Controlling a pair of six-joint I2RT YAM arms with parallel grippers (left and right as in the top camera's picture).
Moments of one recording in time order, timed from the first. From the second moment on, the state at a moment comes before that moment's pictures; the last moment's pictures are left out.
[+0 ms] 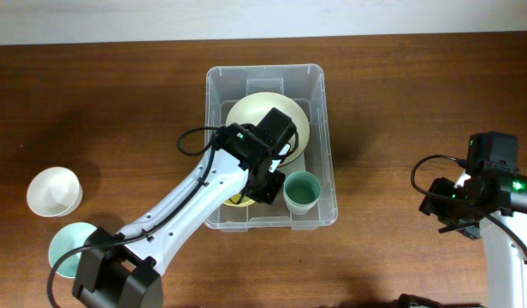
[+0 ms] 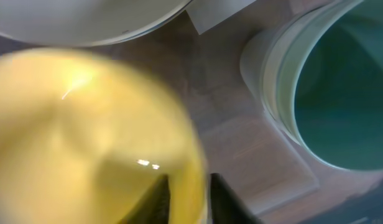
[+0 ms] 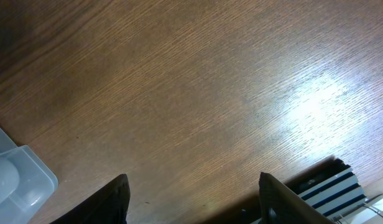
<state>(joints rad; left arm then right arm) -0.67 1.74 1.47 -1.16 0.02 -0.18 -0.28 1.17 1.11 -1.30 0.06 0.31</state>
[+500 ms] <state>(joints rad) -0.59 1.71 1.61 -1.26 -0.05 -0.18 -0.28 1.17 1.11 -1.30 0.06 0.31</state>
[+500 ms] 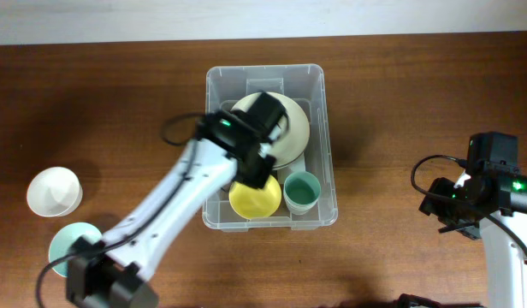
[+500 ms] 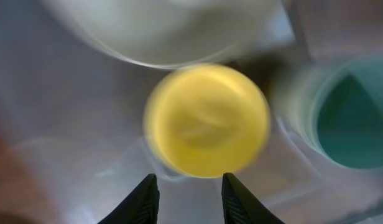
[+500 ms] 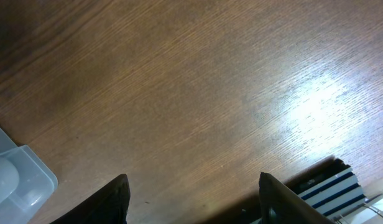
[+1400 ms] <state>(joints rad) 0.41 1.82 1.49 -1.09 -0.20 -0.30 -0.28 1.17 1.11 -1.30 0.06 0.31</state>
